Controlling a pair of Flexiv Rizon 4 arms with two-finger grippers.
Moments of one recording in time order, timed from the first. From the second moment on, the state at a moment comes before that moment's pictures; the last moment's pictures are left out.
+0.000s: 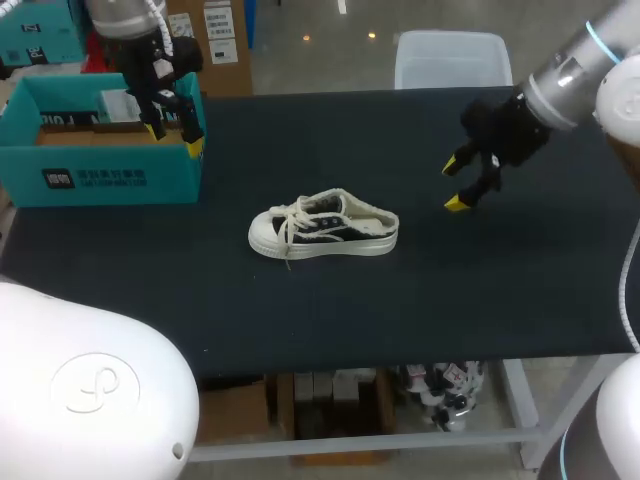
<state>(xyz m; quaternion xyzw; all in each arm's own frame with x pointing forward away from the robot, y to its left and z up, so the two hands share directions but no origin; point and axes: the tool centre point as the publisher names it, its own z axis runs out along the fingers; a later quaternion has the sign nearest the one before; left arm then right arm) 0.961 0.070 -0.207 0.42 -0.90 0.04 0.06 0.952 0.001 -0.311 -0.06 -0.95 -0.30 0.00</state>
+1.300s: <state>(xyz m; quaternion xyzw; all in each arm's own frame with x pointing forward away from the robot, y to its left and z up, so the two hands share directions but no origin) 0.965 -0.012 -0.227 0.68 -0.74 0.06 0.01 0.955 0.055 -0.378 -0.08 -0.92 -0.38 -0.02</state>
